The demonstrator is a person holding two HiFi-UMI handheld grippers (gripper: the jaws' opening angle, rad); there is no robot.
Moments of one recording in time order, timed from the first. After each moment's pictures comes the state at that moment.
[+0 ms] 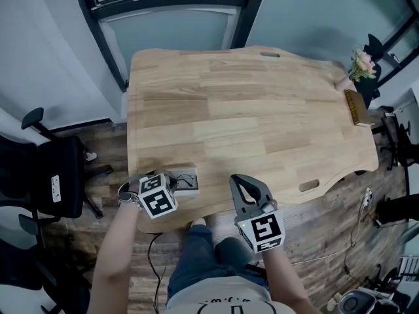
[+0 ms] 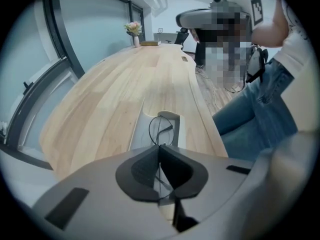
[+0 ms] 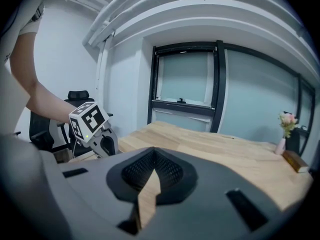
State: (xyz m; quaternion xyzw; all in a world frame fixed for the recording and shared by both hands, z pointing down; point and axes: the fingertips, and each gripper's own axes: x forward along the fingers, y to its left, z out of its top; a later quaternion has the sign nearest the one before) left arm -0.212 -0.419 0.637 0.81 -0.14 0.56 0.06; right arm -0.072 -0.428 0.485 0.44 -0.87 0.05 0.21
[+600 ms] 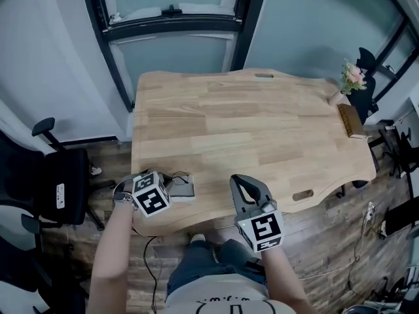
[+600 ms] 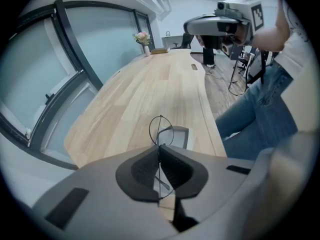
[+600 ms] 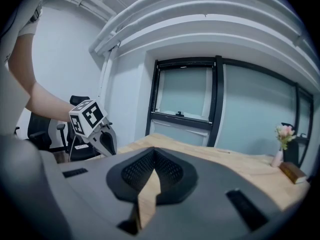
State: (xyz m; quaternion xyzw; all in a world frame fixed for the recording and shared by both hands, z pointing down) left arm -0.216 -0.433 0.572 0.81 -0.22 0.55 0.02; right arm -0.055 -0.421 0.435 0.45 -0.88 0.00 0.16
